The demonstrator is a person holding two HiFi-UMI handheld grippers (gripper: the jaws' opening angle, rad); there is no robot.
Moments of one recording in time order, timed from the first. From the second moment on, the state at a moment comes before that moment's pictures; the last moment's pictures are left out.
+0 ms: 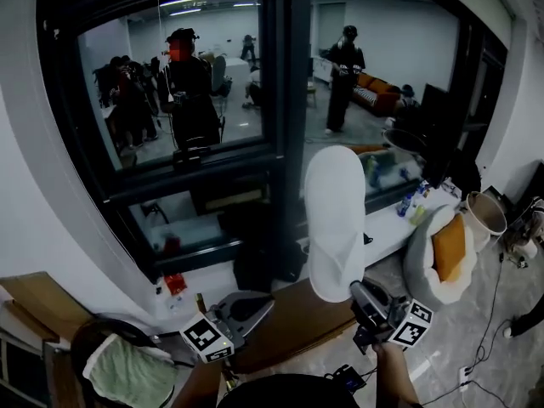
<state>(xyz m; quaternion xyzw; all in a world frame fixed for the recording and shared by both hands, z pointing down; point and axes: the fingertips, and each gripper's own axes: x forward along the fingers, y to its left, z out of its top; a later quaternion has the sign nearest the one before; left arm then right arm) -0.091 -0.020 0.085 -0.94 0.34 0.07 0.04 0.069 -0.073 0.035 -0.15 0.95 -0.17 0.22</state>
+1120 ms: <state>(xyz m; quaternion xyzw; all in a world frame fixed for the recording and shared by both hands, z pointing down) -0.073 -0.046 0.096 -0.95 0.30 0.09 -0.03 0.075 -0.095 0.064 -0.16 0.93 -0.24 0.24</state>
